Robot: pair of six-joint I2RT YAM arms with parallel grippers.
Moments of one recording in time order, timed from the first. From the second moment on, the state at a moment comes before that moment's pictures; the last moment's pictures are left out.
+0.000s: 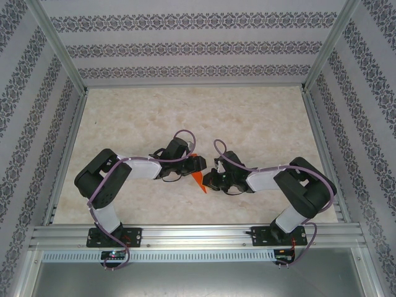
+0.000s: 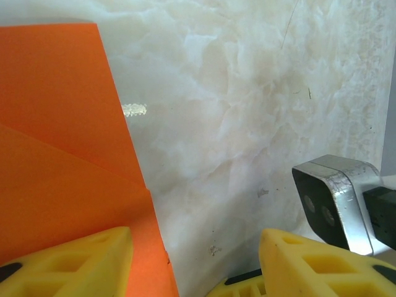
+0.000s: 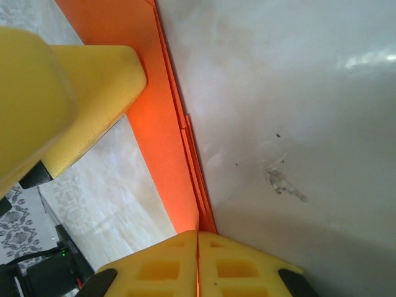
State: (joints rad) left arm -0.69 1.77 0.81 0.16 0.38 -0.93; right arm 0.68 1.60 0.50 0.23 -0.49 0.99
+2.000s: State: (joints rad) left arm -0.69 1.79 0.84 0.12 0.39 -0.91; right arm 0.74 1.58 0.64 -0.12 -0.40 0.82
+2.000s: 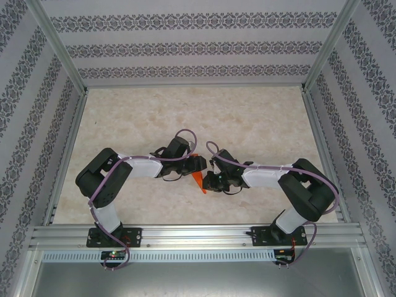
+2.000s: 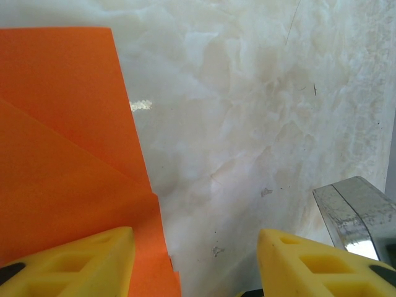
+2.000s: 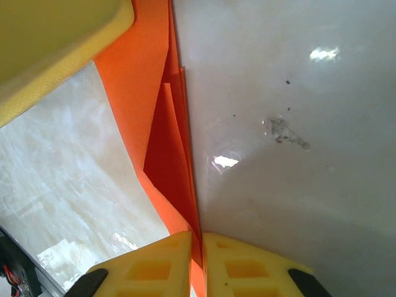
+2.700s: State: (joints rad) left arm -0.69 1.80 0.86 0.10 0.39 -0.91; right arm 0.72 1.53 0.63 0.06 -0.50 0.91
